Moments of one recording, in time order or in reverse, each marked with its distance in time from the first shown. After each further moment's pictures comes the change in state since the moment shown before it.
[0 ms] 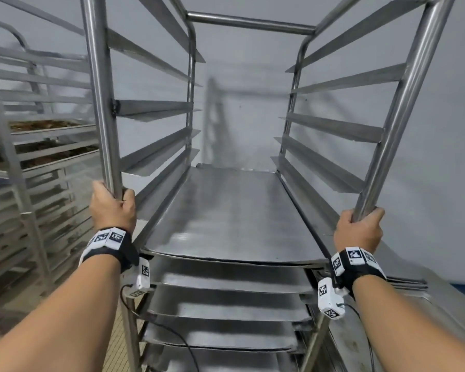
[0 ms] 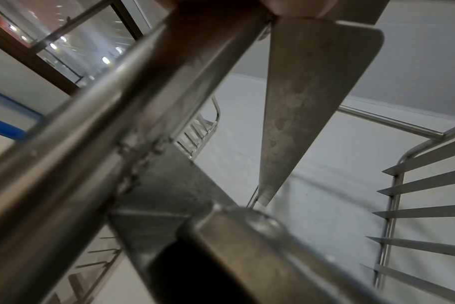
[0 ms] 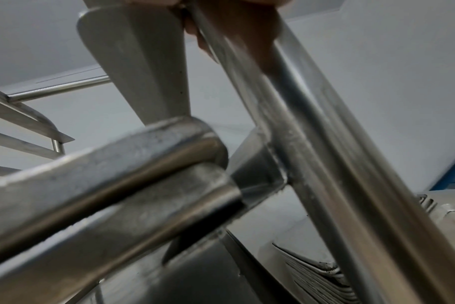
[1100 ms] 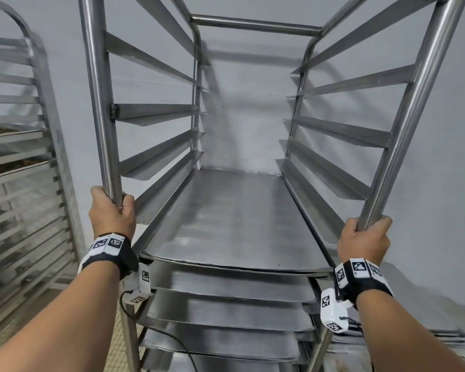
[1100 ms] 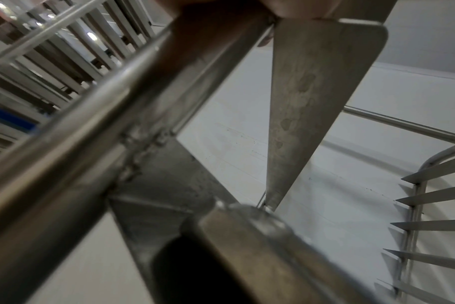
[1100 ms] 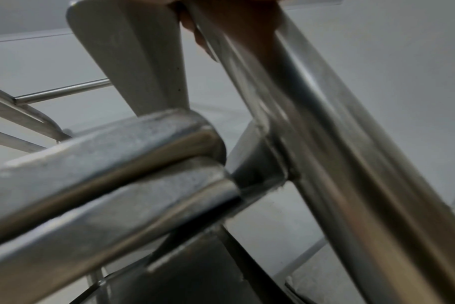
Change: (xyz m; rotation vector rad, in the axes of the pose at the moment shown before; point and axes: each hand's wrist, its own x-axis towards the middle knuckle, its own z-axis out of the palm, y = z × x) left_hand 0.082 0.026 0.274 -0.107 -0.037 -0.051; right_hand 0.144 0.070 0.207 0.008 0.018 0.038
